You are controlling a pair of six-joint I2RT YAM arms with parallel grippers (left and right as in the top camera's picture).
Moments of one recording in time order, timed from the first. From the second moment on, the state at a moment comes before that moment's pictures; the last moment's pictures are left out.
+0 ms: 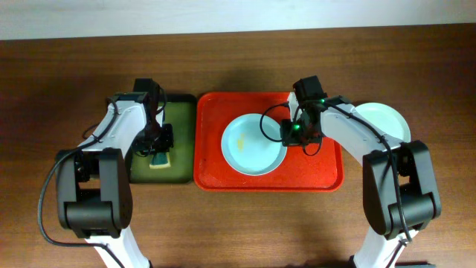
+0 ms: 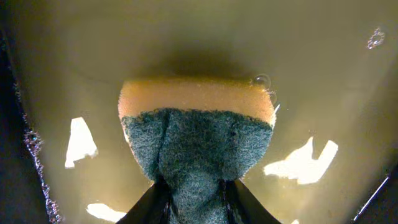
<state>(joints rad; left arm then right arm) -0.04 1.99 1.36 -0.96 -0.02 -0.14 0.24 1.93 1.26 -0.69 -0.25 0.20</state>
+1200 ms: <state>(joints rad) -0.04 1.52 1.40 -0.98 0.00 -0.14 0.24 1.93 1.26 -0.68 -0.25 0.20</state>
